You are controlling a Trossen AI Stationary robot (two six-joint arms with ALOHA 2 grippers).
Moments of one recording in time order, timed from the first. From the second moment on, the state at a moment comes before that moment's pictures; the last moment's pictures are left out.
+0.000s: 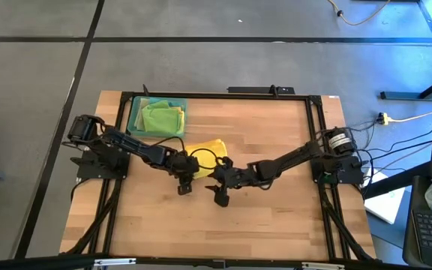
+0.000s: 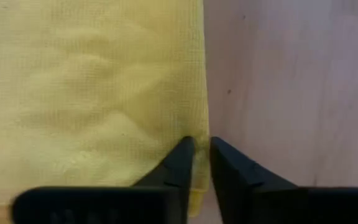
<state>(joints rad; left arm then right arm) -0.12 1.62 0.74 -0.20 -0.02 -0.36 0.25 1.90 1.07 0.25 0.25 0.36</state>
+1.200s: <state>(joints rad) -0.01 1.67 0.88 -0.20 0.33 -0.63 0.27 2.08 1.30 0.10 0.20 0.28</state>
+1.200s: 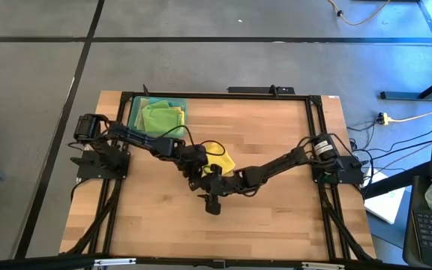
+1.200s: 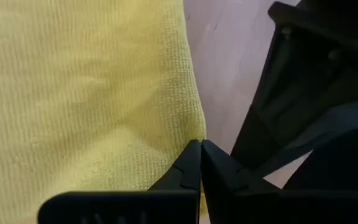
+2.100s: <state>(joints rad) -0.01 1.66 0.88 -0.23 0.45 -0.75 0.33 2.04 1.30 0.07 0.34 0.28</state>
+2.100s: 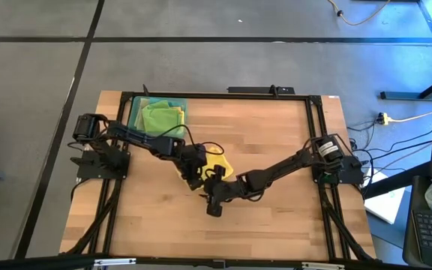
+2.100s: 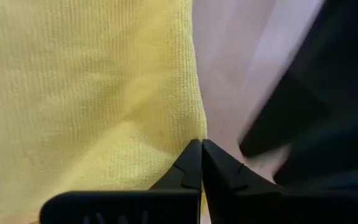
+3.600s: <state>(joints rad) -0.03 1.67 0.87 -0.14 0.43 -0.94 0.34 2.09 1.30 0.09 0.45 0.21</state>
